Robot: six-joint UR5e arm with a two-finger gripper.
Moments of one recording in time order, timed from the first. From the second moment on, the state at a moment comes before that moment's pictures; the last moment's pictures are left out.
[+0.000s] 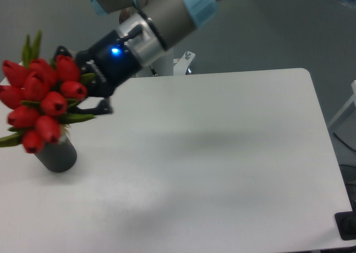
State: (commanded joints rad) arm 2.45 -1.75 -1.51 -0.96 0.36 0.86
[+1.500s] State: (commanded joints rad) arm 2.38 -1.97 -1.35 -1.33 1.43 1.14
